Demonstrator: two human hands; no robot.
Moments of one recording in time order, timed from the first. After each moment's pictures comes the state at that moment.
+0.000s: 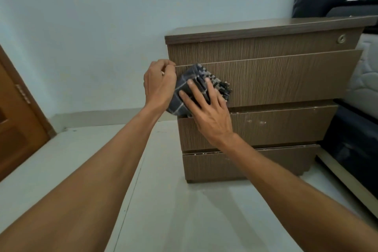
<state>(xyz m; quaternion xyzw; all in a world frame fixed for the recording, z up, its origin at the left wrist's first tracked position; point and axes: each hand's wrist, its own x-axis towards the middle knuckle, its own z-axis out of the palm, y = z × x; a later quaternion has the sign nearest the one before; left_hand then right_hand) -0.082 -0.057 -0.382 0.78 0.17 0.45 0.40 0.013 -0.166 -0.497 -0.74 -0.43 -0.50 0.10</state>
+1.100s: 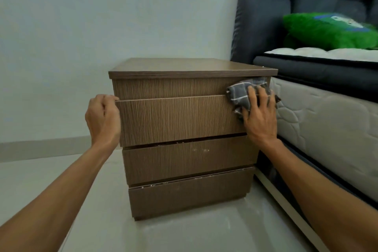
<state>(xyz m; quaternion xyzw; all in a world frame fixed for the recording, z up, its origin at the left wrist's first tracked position) -0.075 -0.075 -0.389 0.69 0.21 0.53 0.45 0.120 -0.393 -0.429 -0.87 -0.17 -0.43 0.16</state>
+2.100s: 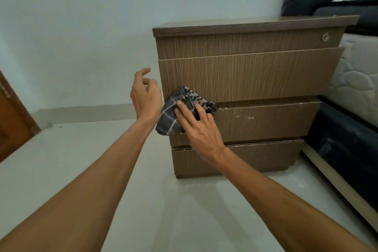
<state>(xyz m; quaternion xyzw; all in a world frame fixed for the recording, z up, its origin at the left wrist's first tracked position) -0.082 -0.059 -0.429 0.69 0.23 0.51 0.45 -0.019 -0.187 -0.530 -0.77 -0.49 -0.40 0.11</state>
